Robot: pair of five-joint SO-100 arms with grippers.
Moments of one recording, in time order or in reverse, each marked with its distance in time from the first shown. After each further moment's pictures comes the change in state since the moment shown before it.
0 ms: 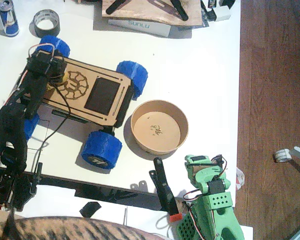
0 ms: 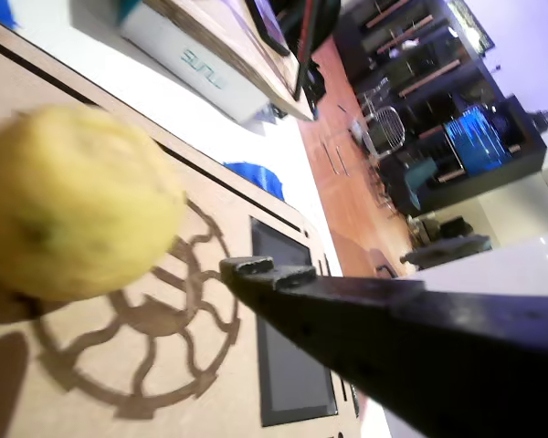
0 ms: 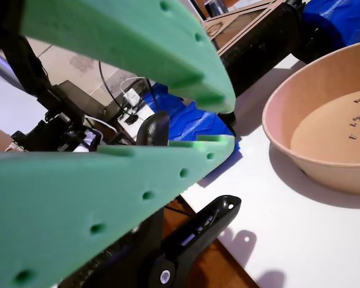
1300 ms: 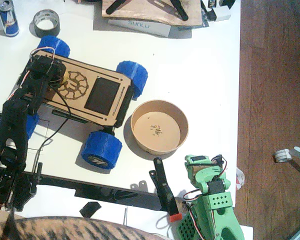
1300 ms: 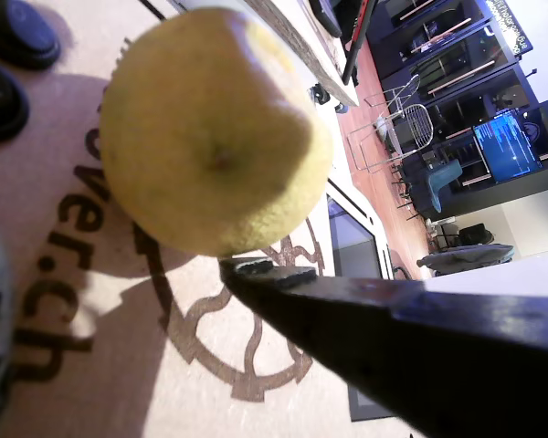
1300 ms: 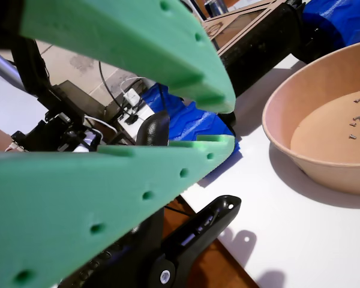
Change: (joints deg) arm 0 -2.4 -9.1 -0.1 -4.7 0.0; arm 1 0.0 0.0 0.0 0.0 0.0
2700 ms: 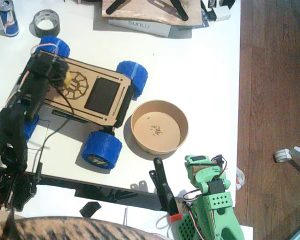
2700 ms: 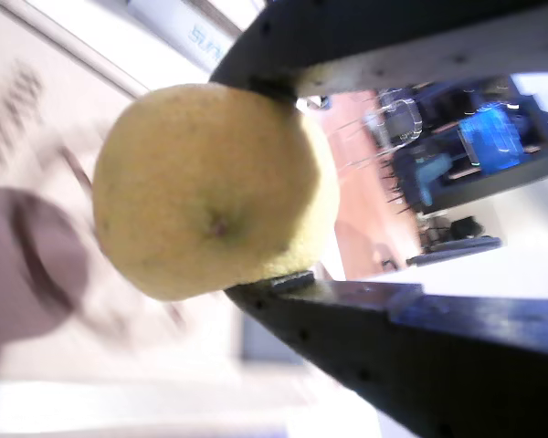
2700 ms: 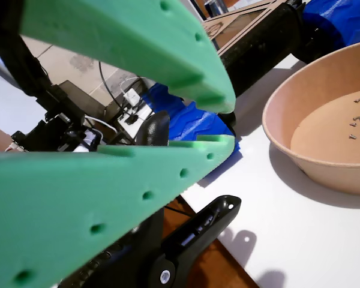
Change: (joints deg) arm 0 9.3 15.4 -0.5 16.6 -5.3; arm 1 0.0 0.0 0.0 0.0 0.0
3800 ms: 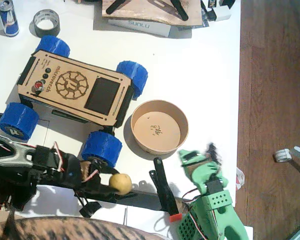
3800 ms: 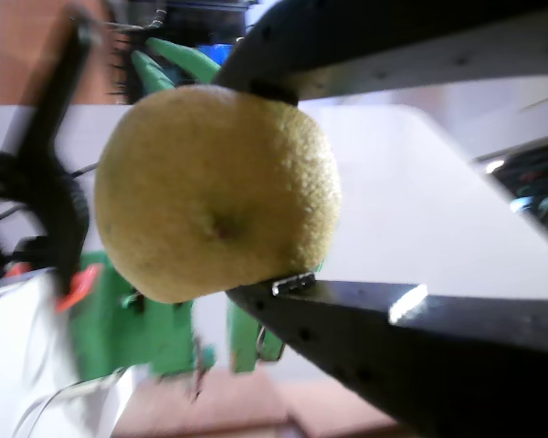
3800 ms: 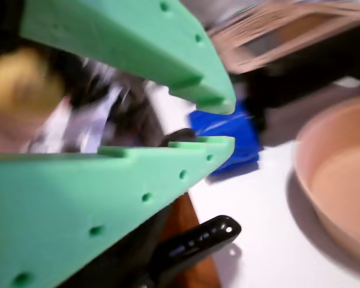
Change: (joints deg) arm 0 66.7 56.2 78.8 -63.6 -60.2; arm 1 -9.6 -4.7 -2.1 -9.9 -17.4
